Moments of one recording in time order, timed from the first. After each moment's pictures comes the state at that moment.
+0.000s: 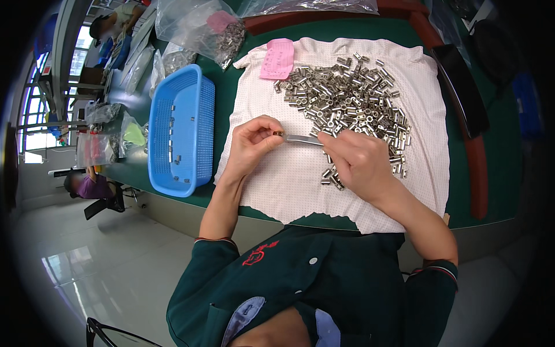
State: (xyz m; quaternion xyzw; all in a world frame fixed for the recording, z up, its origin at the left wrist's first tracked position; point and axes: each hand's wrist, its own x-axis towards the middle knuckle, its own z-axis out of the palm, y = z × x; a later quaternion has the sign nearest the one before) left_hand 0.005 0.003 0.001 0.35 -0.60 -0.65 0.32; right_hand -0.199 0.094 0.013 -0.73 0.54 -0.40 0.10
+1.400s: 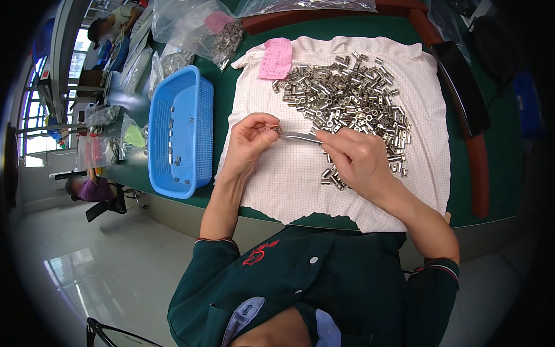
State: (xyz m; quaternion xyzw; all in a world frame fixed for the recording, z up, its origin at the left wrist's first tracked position) left_hand 0.005 0.001 0.003 0.36 -0.51 -0.70 0.34; right_hand -0.199 0.091 0.017 -0.67 0.56 -0.43 0.22
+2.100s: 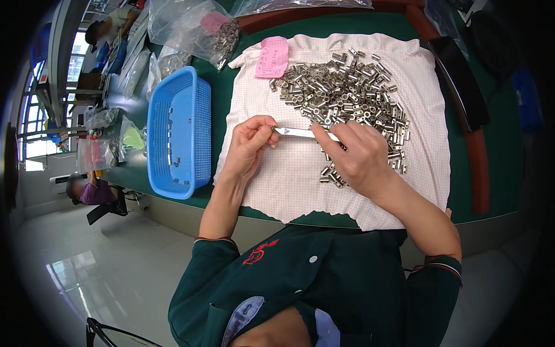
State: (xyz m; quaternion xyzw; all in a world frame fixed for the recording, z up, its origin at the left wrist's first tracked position) left_hand 0.004 0.004 -0.001 0.36 -0.46 -0.75 0.32; right_hand -0.200 0.089 0.010 -0.77 0.53 -0.35 -0.06
